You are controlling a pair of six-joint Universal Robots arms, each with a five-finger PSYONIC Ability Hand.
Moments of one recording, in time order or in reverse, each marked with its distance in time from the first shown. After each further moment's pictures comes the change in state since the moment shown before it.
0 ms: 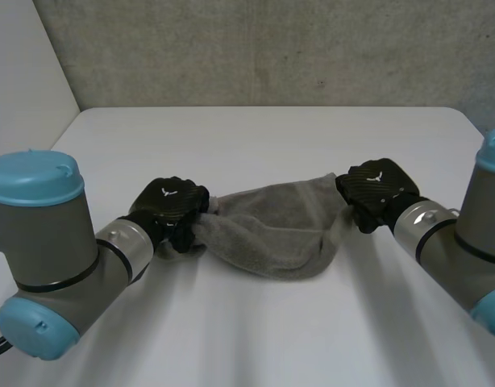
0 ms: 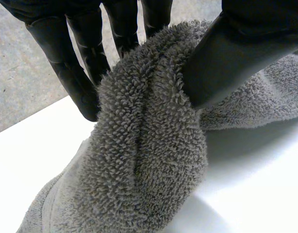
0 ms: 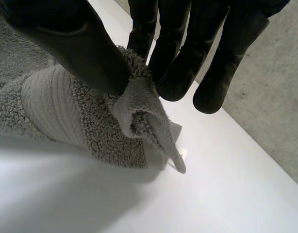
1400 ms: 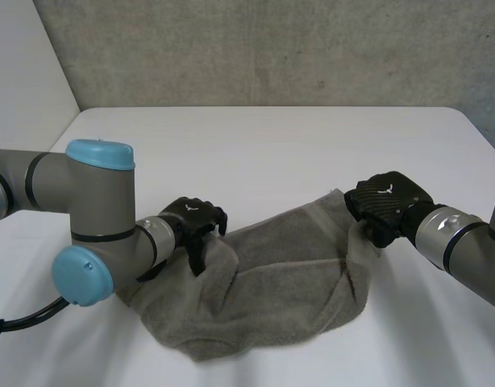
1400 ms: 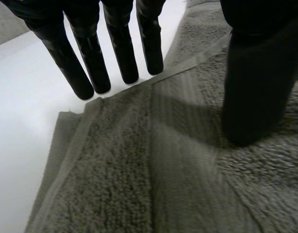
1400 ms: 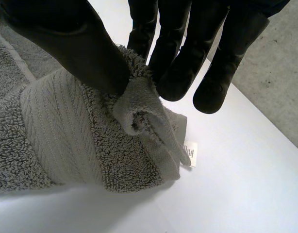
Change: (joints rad) left arm 0.007 -0.351 0.370 -0.272 0.064 0.084; right arm -0.097 -0.034 0.032 0.125 -0.145 -0.071; left_hand -0.823 -0.854 -0.897 -0.868 -0.841; right_hand 0.000 0.000 0.000 0.000 0.000
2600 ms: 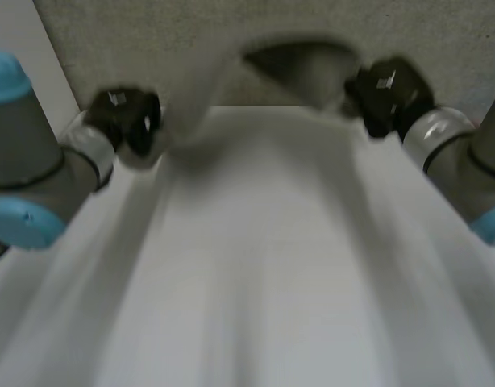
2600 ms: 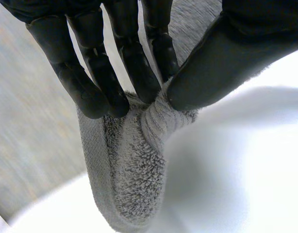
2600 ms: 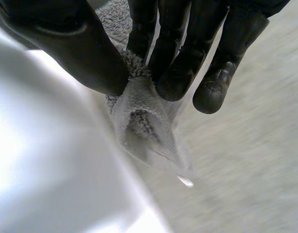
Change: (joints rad) left arm 0.137 0.257 0.001 0.224 -0.103 -0.108; right arm 0.076 0.105 -0.382 -0.160 0.097 -0.017; left_hand 0.818 0.905 0.937 0.915 0.875; right_hand 0.002 0.000 0.000 0.000 0.000
